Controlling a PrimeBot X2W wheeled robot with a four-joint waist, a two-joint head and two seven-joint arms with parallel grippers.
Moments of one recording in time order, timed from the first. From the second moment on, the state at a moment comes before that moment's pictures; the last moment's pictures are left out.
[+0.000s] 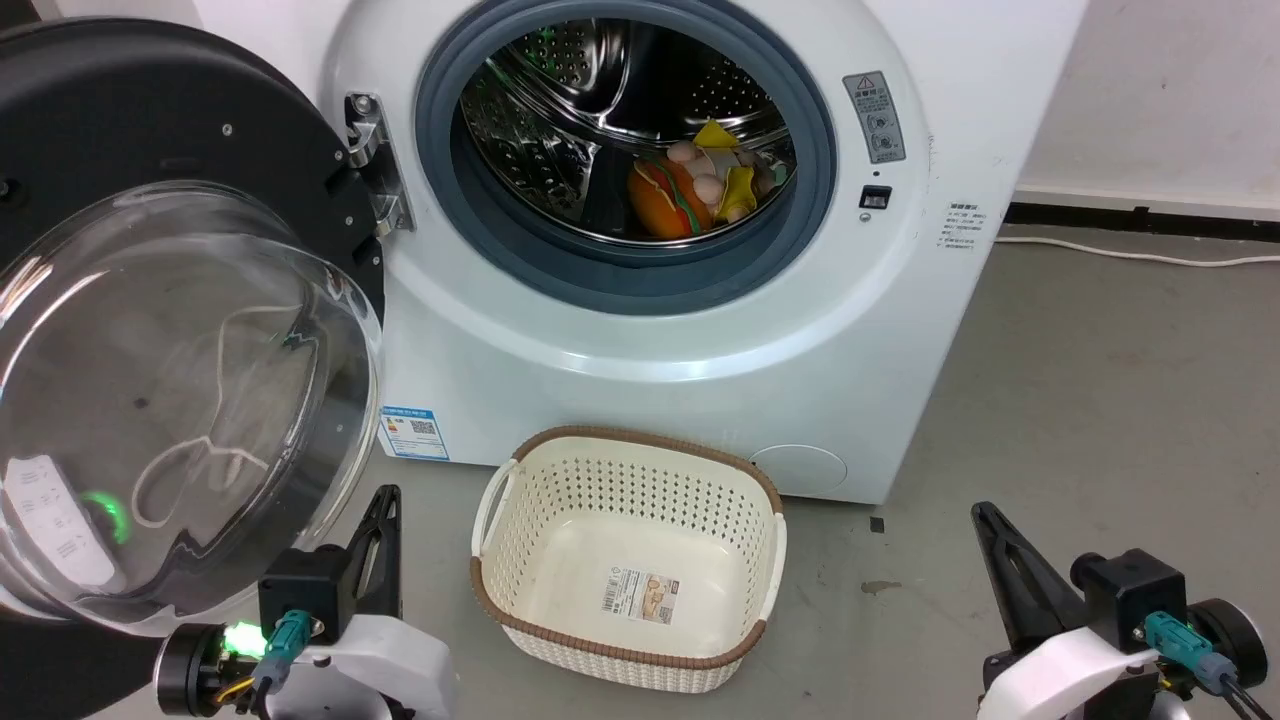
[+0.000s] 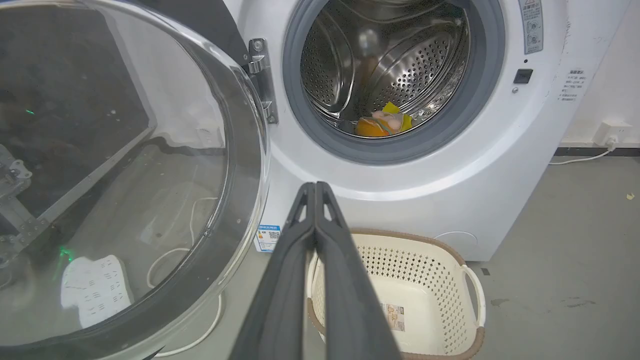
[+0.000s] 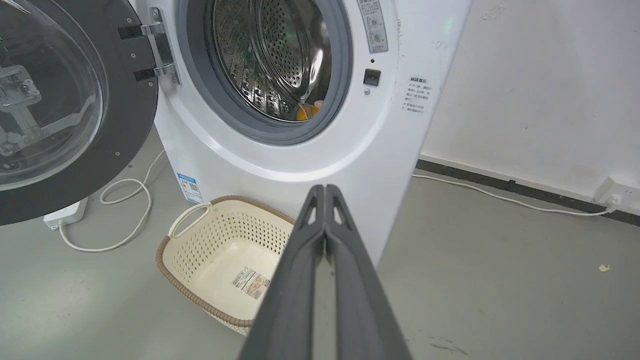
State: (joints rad) left arm -0.01 0.05 0.00 0.00 0.00 0.00 0.00; right arm 0.01 -0.05 0.00 0.00 0.01 0.13 0.00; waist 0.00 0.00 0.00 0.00
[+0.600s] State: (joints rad) left arm -0.01 0.05 -0.01 0.00 0.00 0.00 -0.01; right arm 0.01 -0.05 -0.01 0.01 0.01 0.13 -0.01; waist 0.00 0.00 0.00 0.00
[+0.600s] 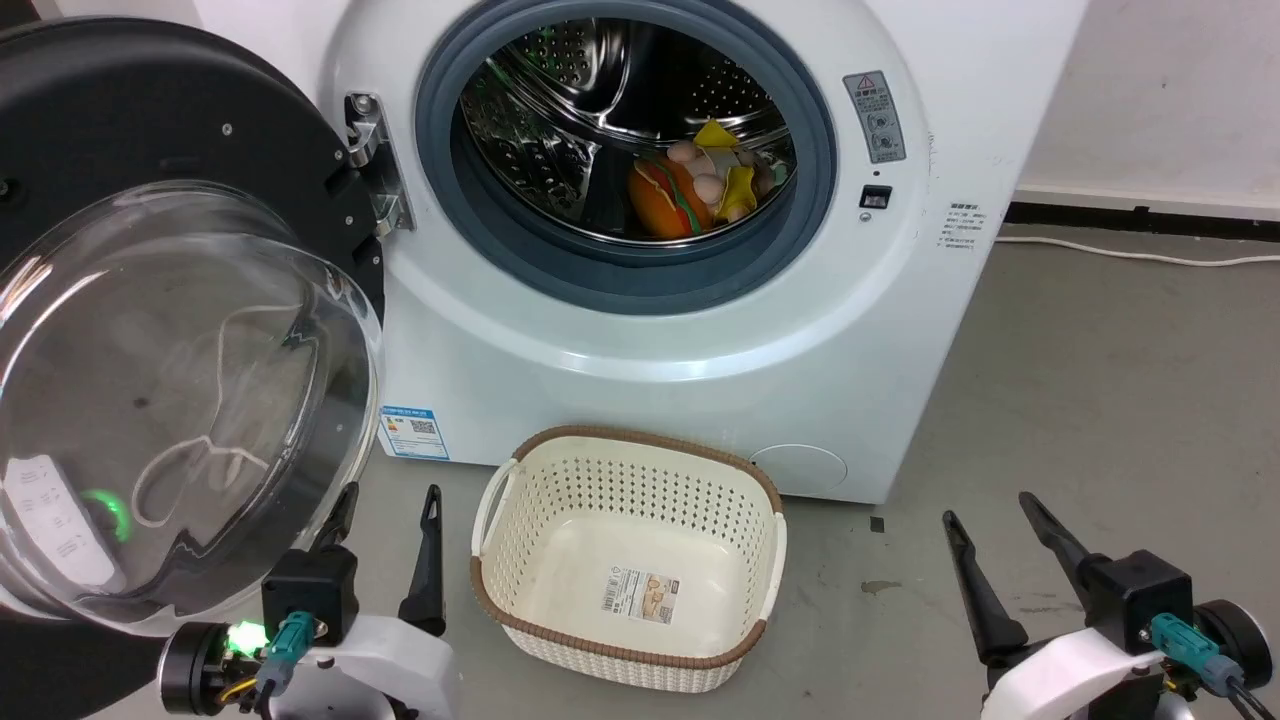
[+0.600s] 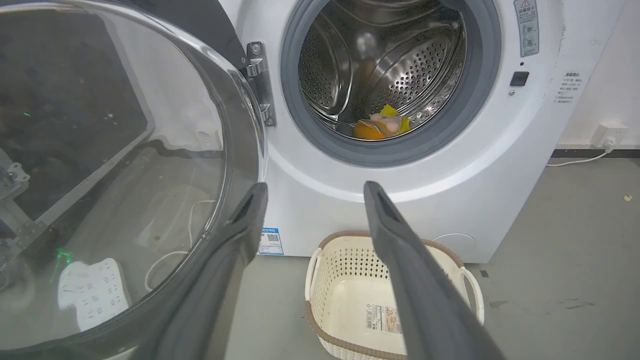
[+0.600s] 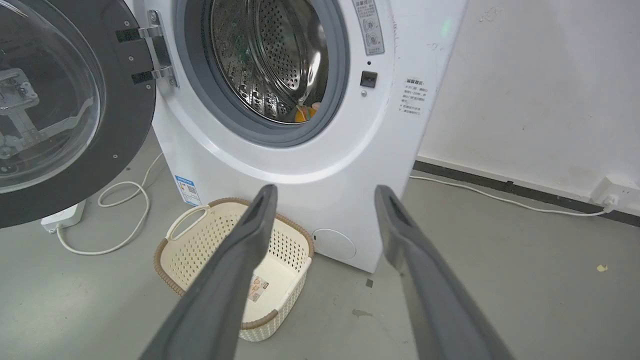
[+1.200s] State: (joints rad) left arm -0.01 0.05 -0.02 0.01 -0.01 0.00 -0.05; right arm 0.02 -0.05 0.00 0.01 0.01 0.13 -0.05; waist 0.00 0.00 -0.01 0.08
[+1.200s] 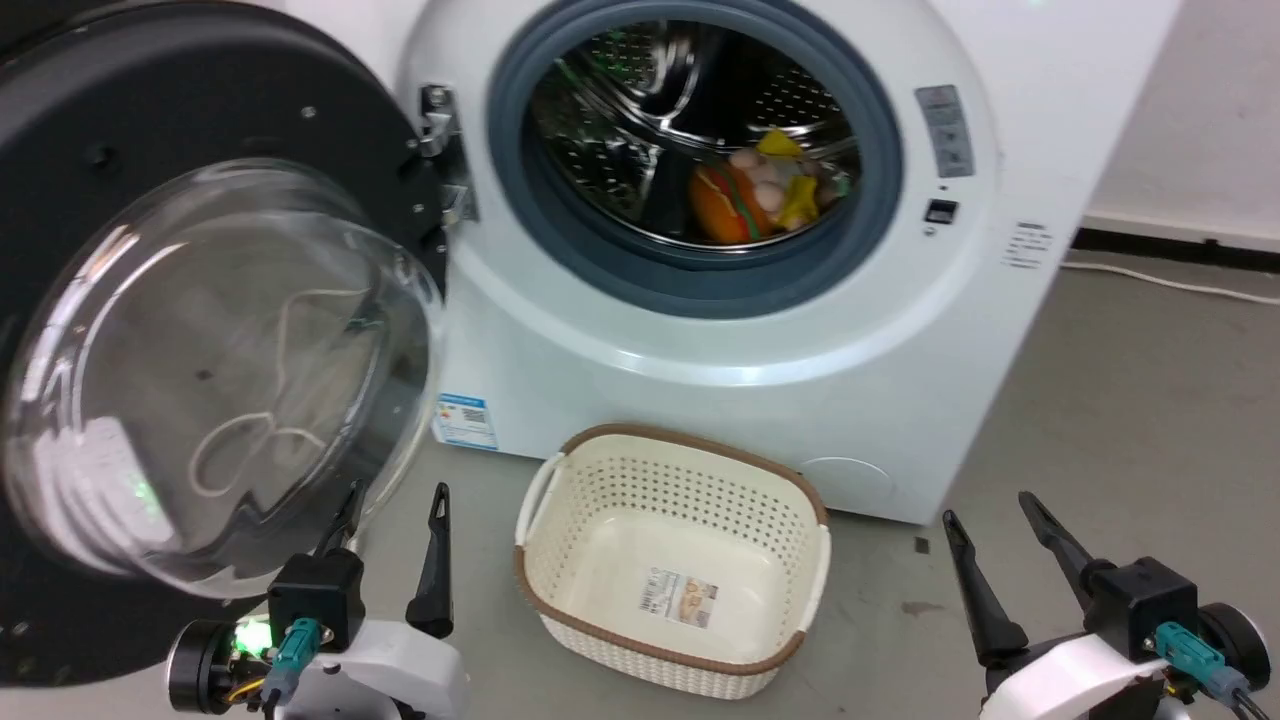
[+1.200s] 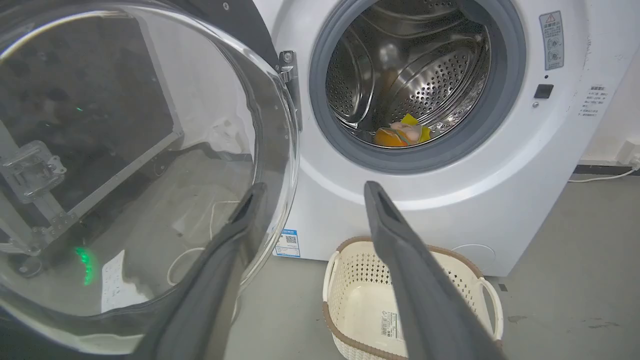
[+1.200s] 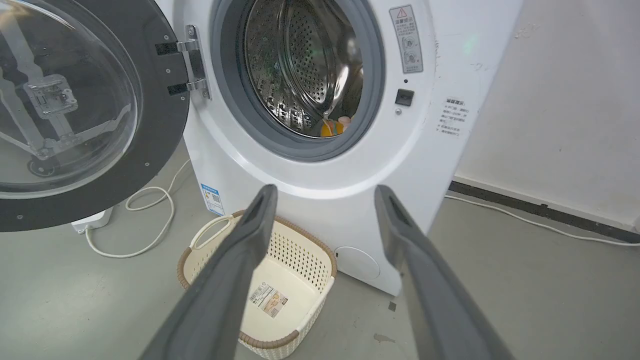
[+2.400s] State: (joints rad) left arm 0.05 0.05 0.00 -0.04 -0.05 0.04 -0.14; right arm -0.01 -0.08 0.11 0.09 0.05 0.13 -0.14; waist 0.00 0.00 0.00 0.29
